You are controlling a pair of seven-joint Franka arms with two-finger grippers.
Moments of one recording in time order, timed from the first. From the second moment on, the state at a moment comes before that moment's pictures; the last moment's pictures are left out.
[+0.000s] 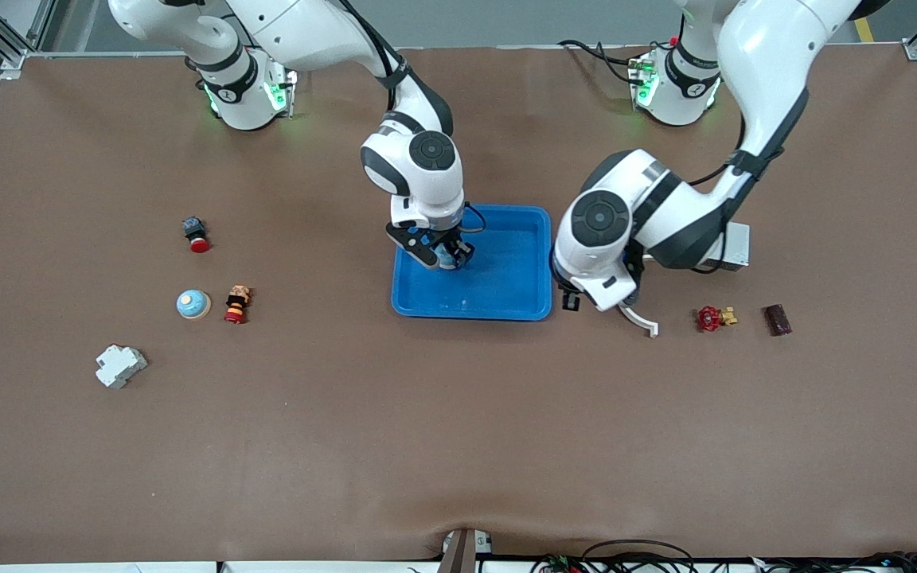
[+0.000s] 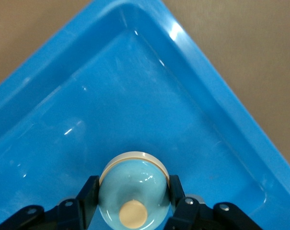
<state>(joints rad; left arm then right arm) 0.05 0.54 -0.68 -1.71 0.37 1.94 -2.08 0.79 0.58 0.07 -1.85 -0.12 2.47 1.66</state>
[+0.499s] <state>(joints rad) 0.28 0.49 -0.69 -1.77 0.37 1.77 -1.53 0.63 0.45 0.07 -1.81 -0.08 2.22 1.34</state>
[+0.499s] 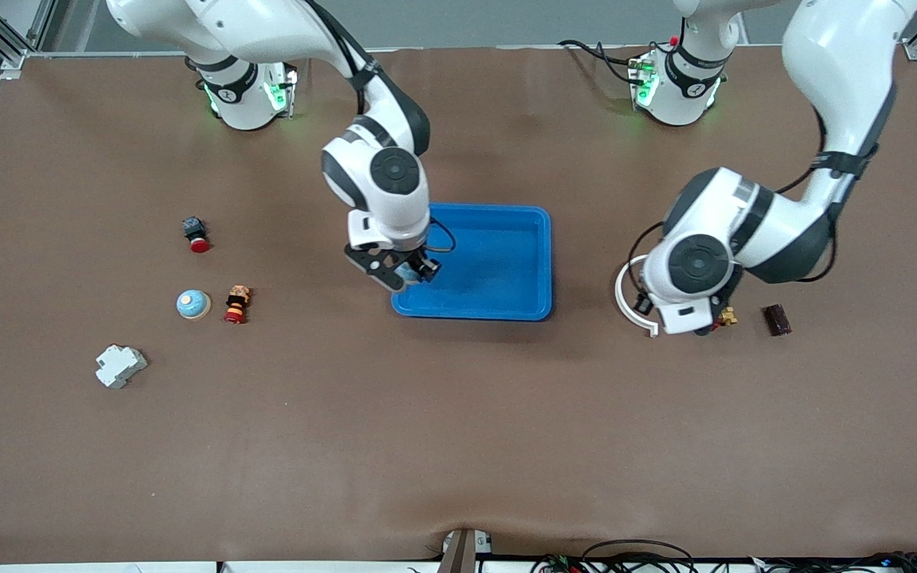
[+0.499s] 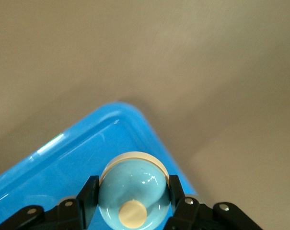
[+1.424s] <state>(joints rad) 0.40 0.46 -0.70 -2.03 0.49 1.97 -1.41 0.09 0.39 0.06 -1.82 -0.03 2.15 0.44</state>
